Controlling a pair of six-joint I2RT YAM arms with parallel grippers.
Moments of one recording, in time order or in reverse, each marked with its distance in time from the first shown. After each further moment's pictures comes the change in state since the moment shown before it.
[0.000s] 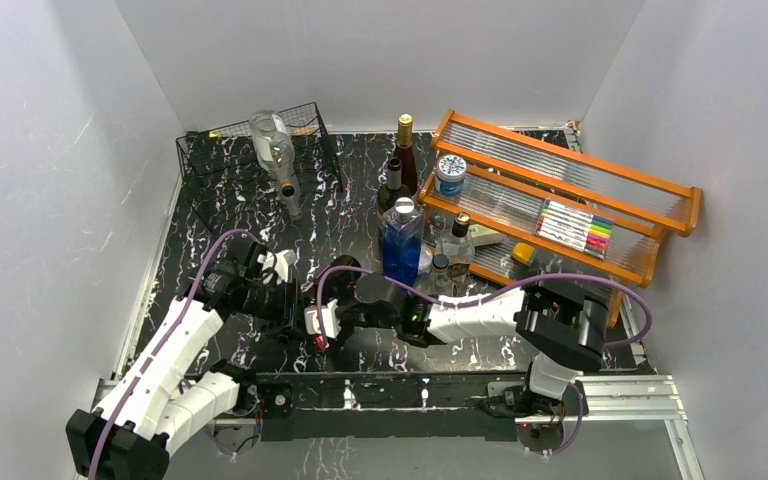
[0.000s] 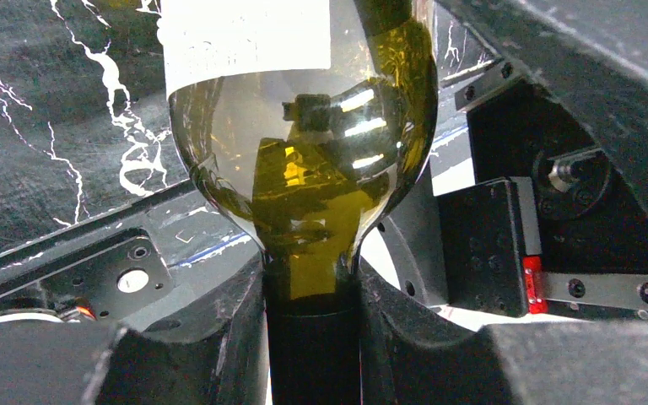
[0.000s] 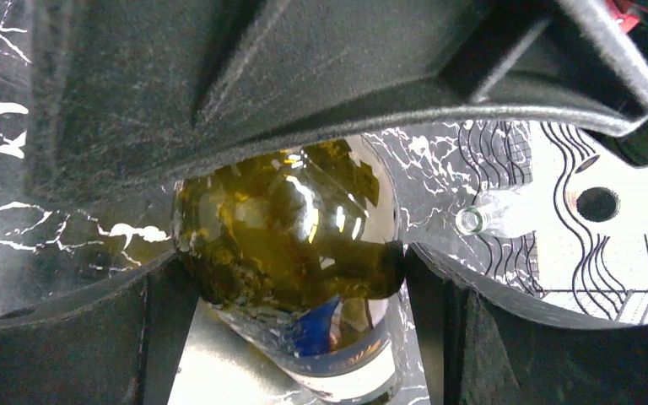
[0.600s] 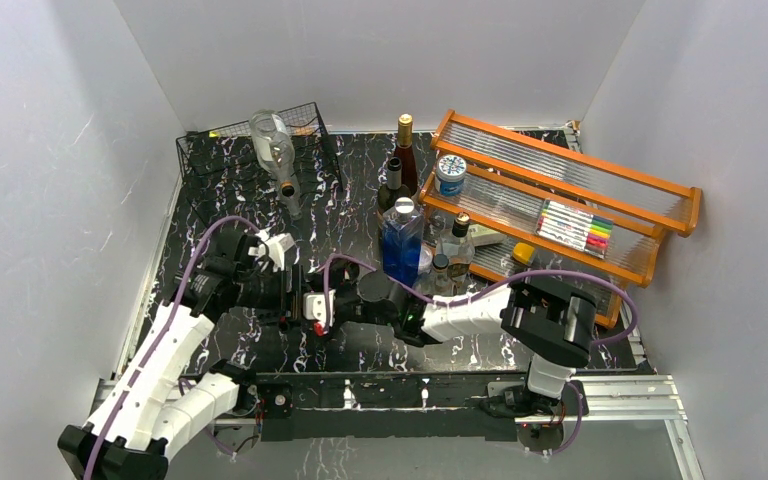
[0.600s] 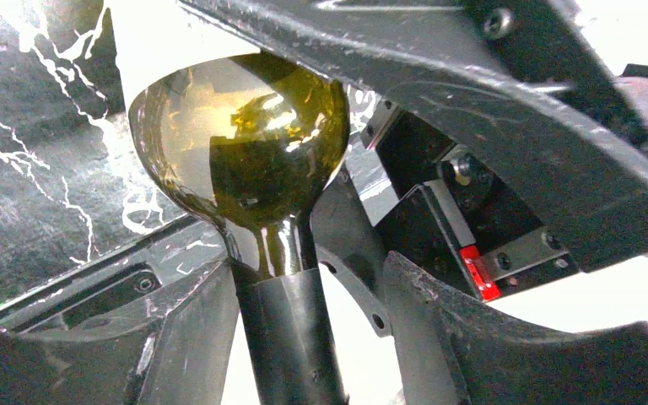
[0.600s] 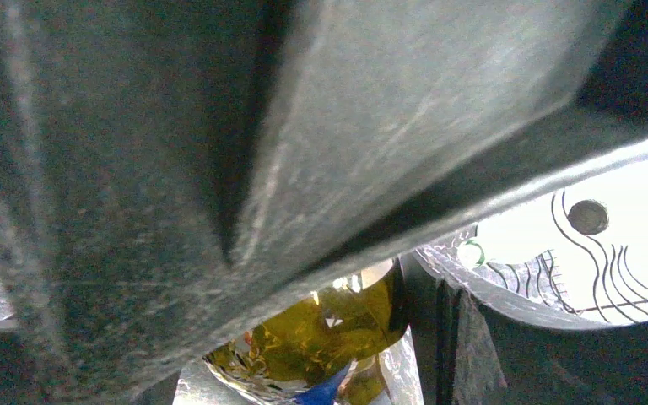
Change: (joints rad) left arm 0.000 -0.034 0.085 0.018 -0.011 0.033; right arm -0.012 0.074 0.013 0.229 -0.044 0.167
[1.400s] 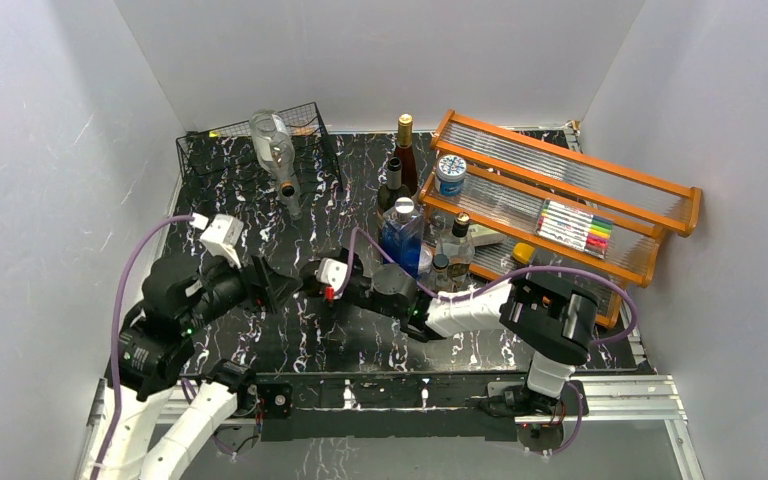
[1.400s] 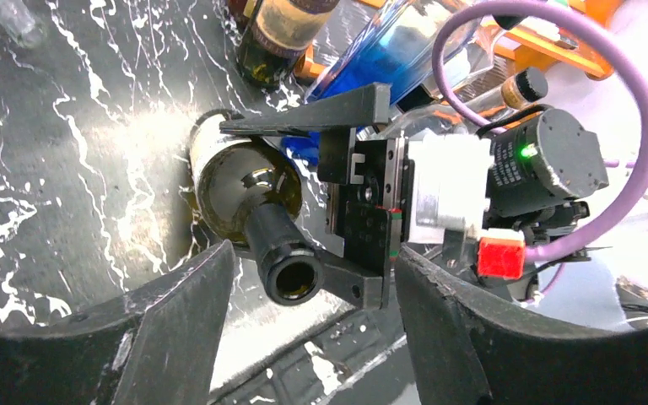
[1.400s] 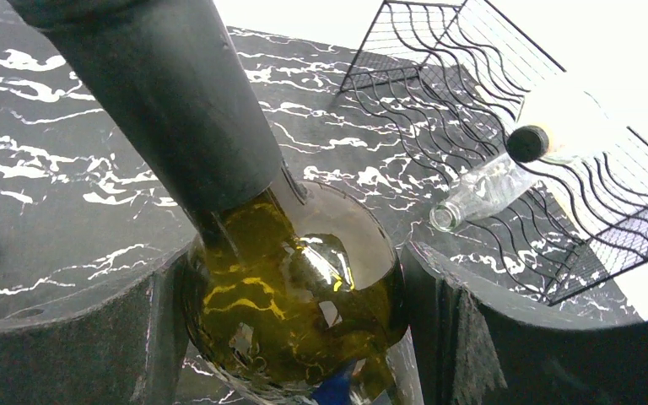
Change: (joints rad) left arm 0.000 -0.293 0.153 0.190 -0.218 0.052; right arm -0.055 0.001 -0.045 0.204 0.104 0.258
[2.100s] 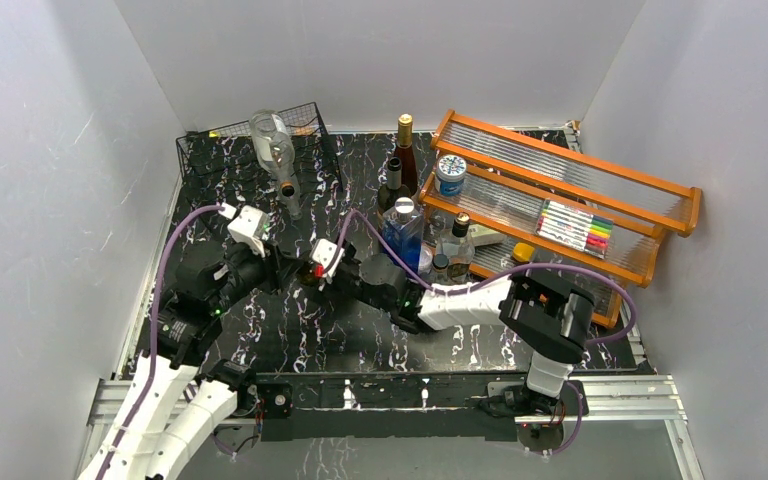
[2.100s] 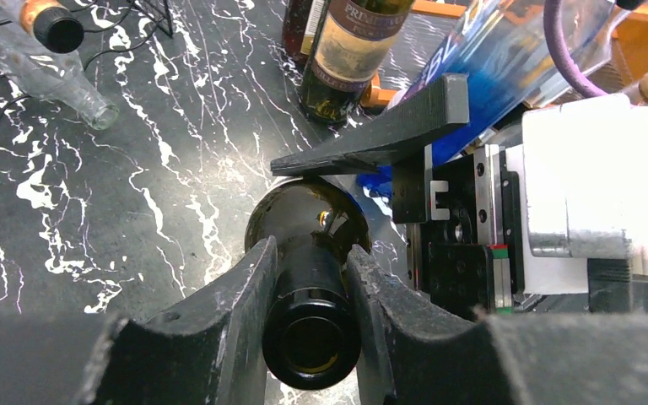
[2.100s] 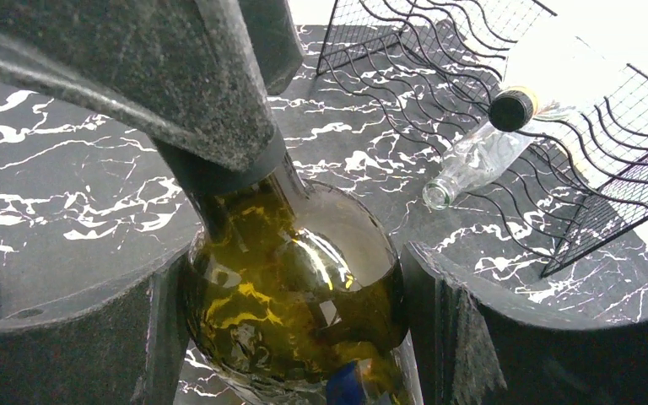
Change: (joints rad) left arm 0.001 0.018 -0.254 0.375 -0.040 0.223; right arm -0.008 0.018 0.096 -0.100 0.113 0.130
